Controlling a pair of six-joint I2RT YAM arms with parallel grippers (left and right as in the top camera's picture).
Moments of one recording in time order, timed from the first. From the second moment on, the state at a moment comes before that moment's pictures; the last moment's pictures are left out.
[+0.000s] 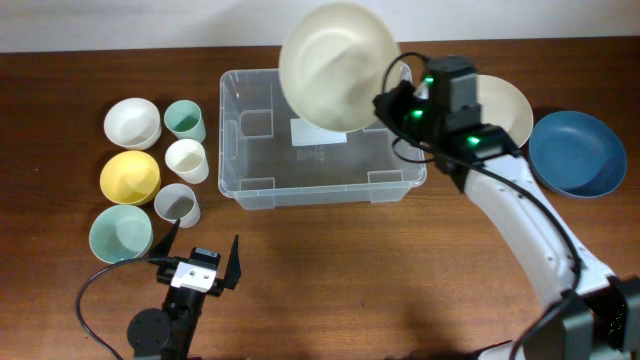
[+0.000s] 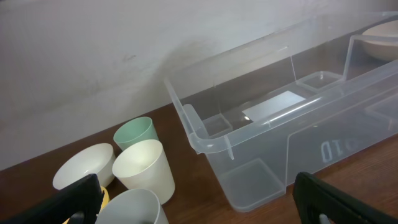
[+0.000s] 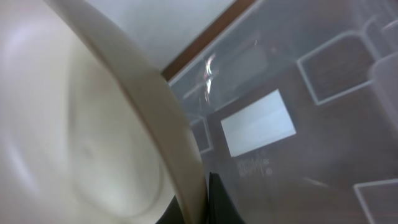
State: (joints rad) left arm 0.05 0.01 0.02 -0.06 0.26 0.31; right arm 0.27 1.62 1.33 -0.33 -0.26 0.94
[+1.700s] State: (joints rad) left arm 0.05 0.01 0.02 -0.06 0.26 0.31; right arm 0.53 1.98 1.36 -0.21 0.00 1.00
